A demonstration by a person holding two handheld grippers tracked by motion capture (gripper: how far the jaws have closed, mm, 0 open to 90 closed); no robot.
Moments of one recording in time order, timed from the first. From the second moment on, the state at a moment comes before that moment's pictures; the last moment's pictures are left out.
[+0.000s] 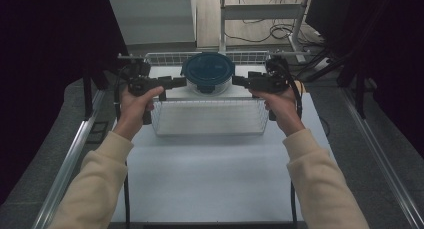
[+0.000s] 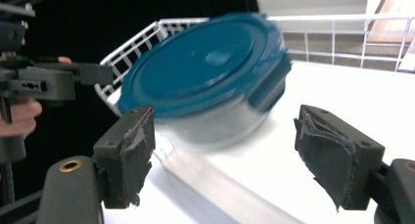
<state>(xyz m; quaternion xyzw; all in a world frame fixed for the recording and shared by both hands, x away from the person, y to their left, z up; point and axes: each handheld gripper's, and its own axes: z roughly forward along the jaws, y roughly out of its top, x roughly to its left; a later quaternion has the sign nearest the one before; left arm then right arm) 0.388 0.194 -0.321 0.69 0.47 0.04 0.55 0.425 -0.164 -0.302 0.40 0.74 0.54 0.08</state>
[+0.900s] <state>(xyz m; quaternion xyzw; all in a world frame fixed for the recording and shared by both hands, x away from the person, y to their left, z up) 0.264 0.201 -0.456 0.76 0.46 0.09 0.44 0.305 -0.223 -0.418 0.36 0.79 0.49 0.12</state>
